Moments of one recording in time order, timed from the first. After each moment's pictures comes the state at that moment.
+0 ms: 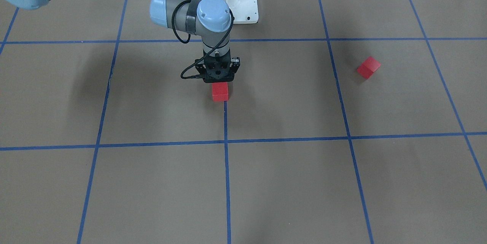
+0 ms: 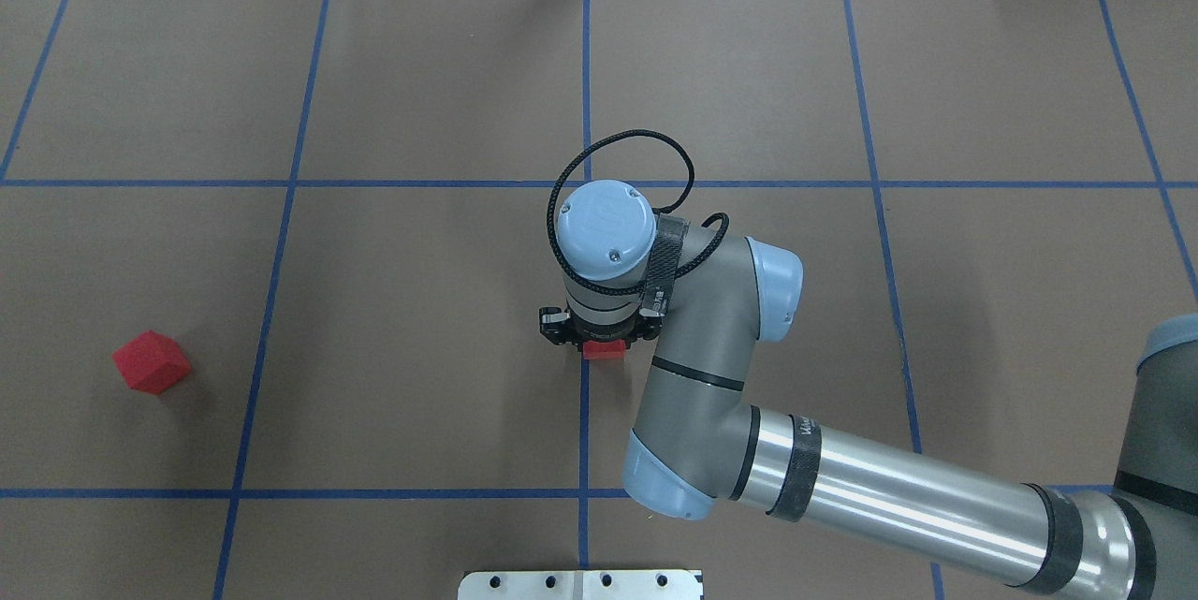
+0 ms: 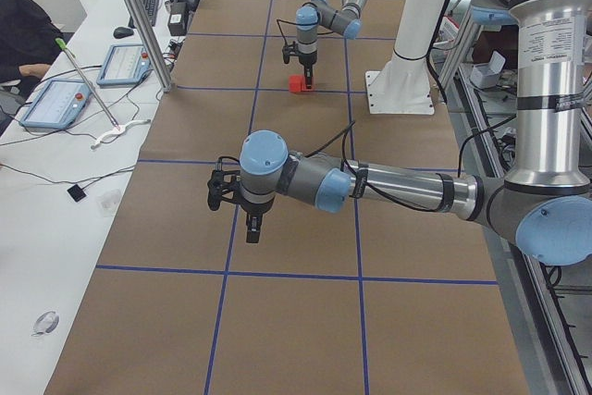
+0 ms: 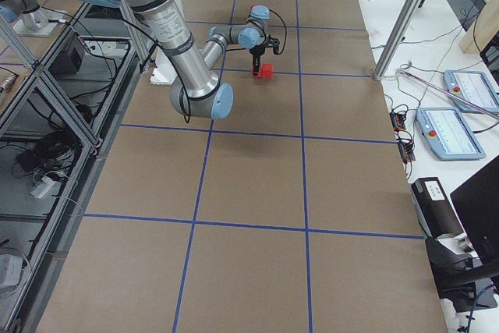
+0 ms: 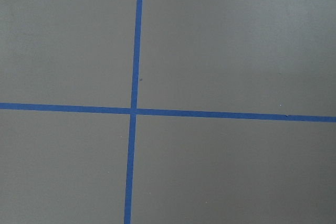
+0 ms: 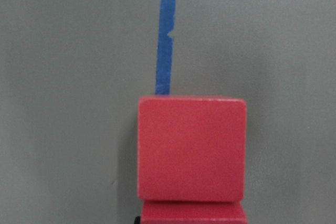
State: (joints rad) left arm -1.54 -1.49 -1.79 -1.78 -2.41 -0.31; right arm 0.42 -0.79 1.50 -1.58 1.90 1.21
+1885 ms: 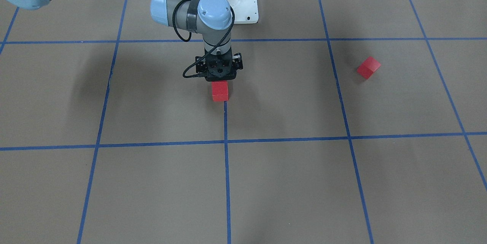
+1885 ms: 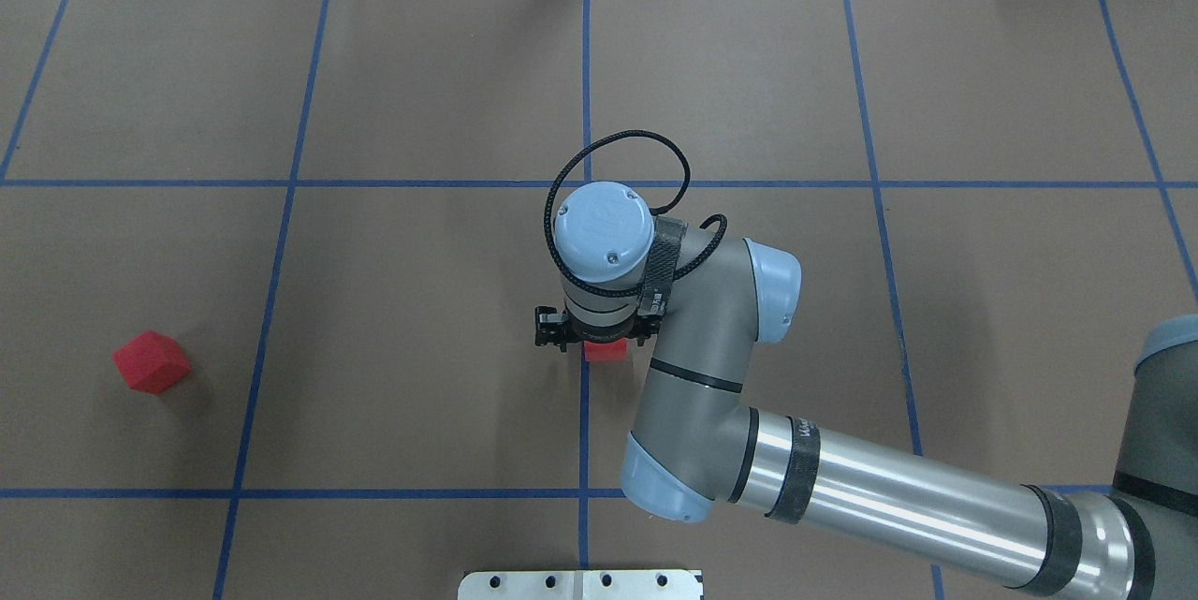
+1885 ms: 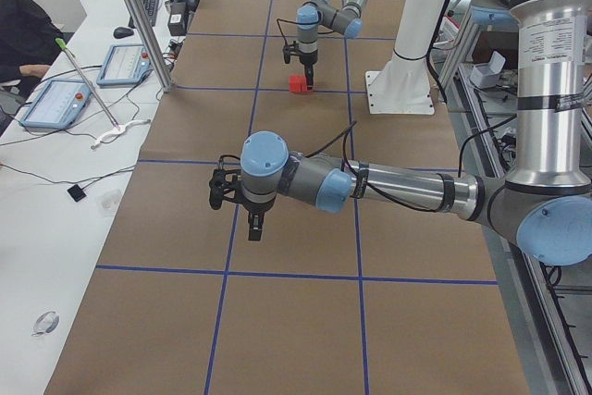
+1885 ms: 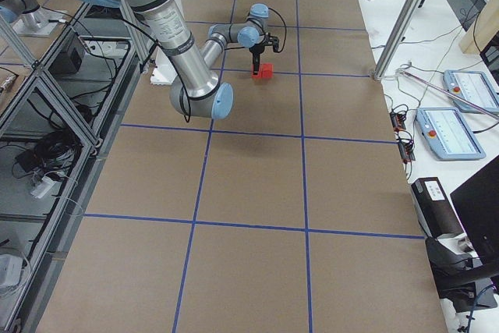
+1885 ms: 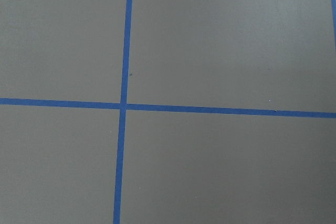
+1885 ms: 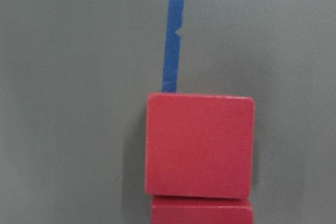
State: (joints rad) left arm -1.54 -1.49 -1.79 -1.78 -2.45 -0.31; right arm 0.42 -0.78 1.52 -1.58 1.90 1.19
